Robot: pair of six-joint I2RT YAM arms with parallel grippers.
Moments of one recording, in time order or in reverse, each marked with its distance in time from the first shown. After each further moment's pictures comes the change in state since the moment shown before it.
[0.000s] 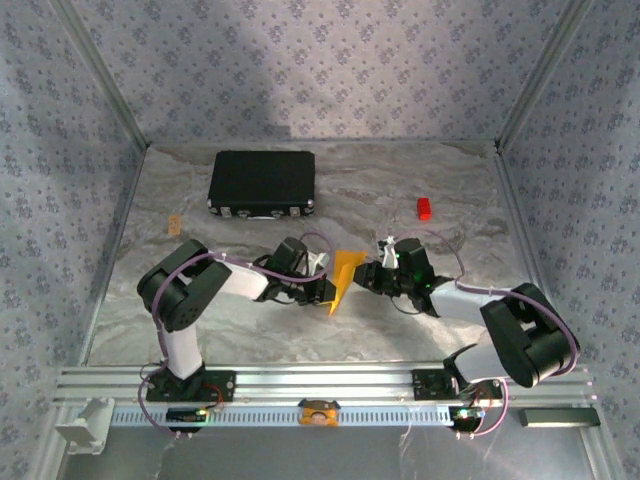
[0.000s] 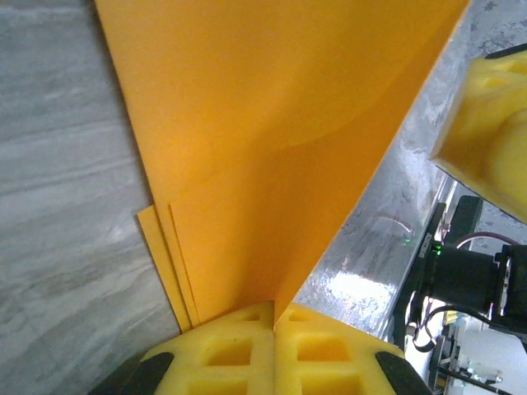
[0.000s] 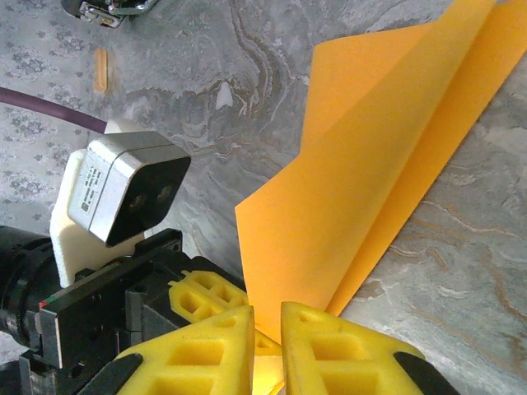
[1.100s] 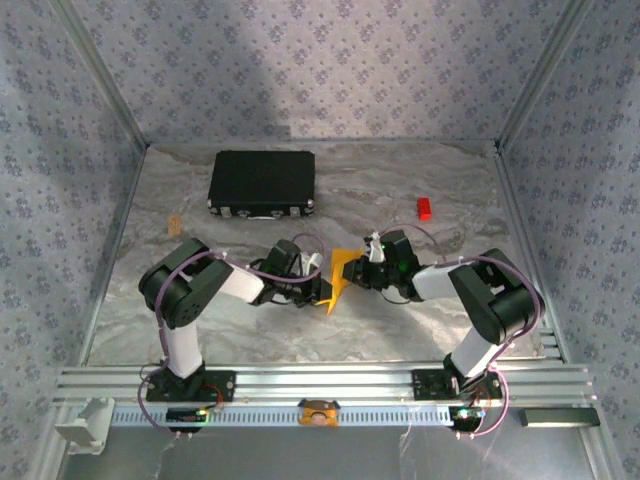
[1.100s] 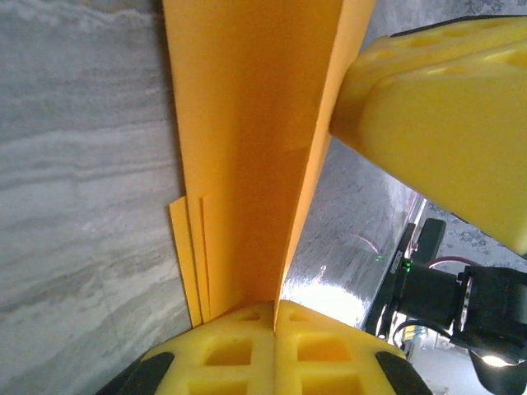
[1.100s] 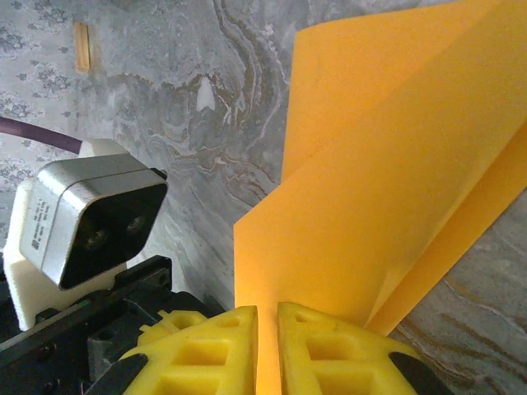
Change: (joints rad) left arm 0.039 0.023 -0.063 0.148 0.030 -0.141; right arm 0.012 0.270 0.127 0.093 -0.077 -0.003
